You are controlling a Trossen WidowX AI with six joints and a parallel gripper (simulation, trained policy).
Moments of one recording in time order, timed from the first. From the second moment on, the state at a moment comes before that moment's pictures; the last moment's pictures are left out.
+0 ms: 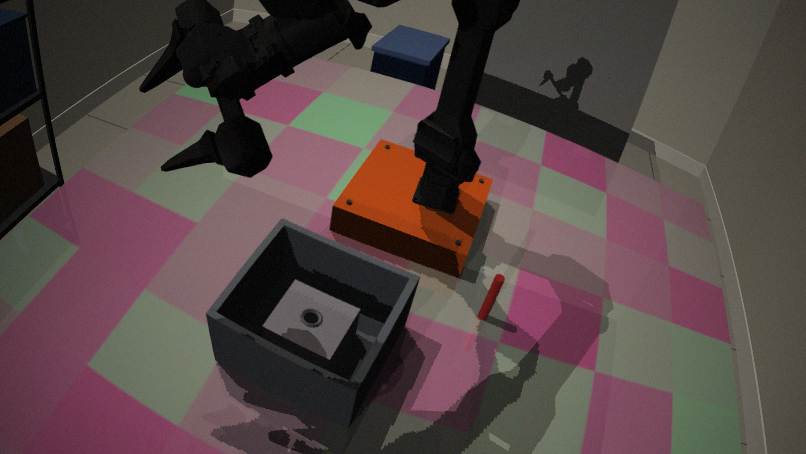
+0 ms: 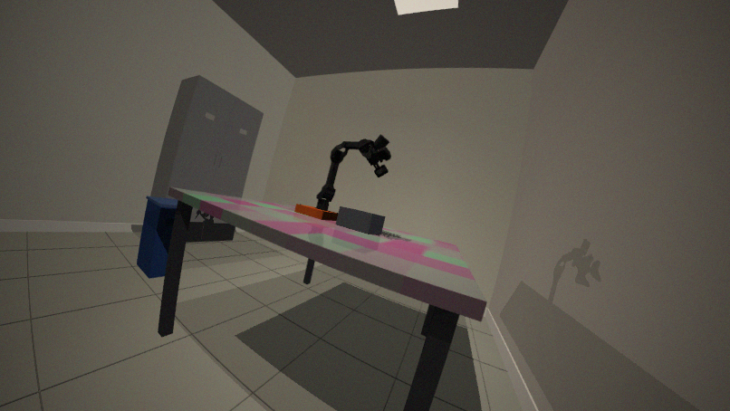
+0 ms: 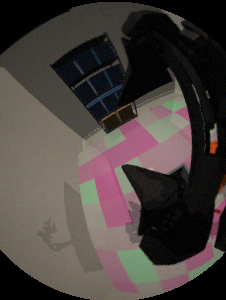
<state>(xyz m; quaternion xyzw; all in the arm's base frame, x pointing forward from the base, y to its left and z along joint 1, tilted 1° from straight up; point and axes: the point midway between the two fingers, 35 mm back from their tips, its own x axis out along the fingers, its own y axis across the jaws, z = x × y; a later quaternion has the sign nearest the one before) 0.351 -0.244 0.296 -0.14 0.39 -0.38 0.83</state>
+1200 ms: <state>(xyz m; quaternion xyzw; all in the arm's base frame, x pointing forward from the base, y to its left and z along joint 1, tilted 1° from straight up) 0.230 0.058 0.158 0.13 0.63 -0.29 0.71</state>
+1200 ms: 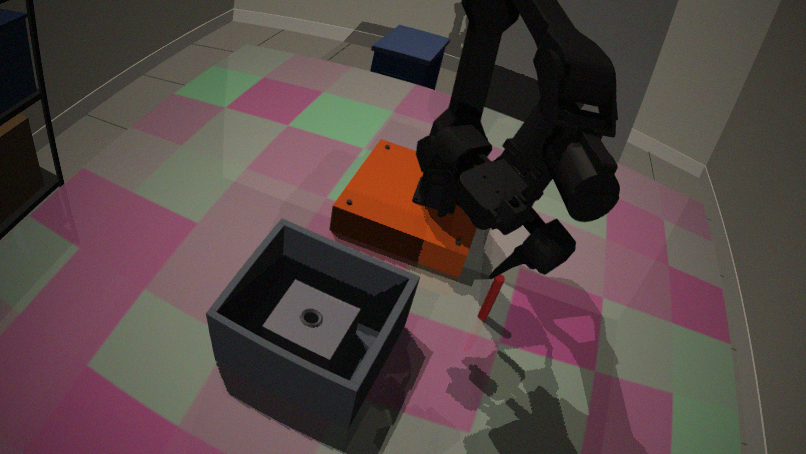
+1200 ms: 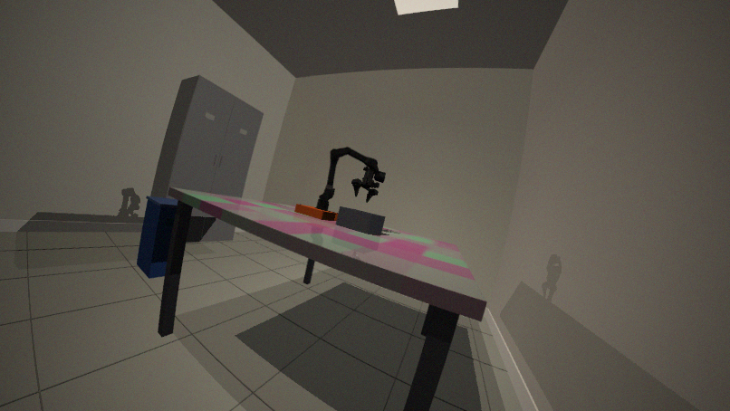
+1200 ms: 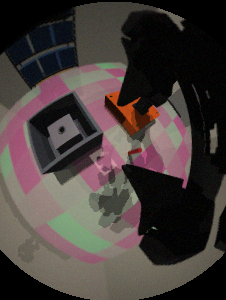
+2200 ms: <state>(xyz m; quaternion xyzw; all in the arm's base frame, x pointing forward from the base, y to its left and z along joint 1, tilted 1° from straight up) 0.182 0.110 0.033 0.15 0.64 -0.32 0.69</state>
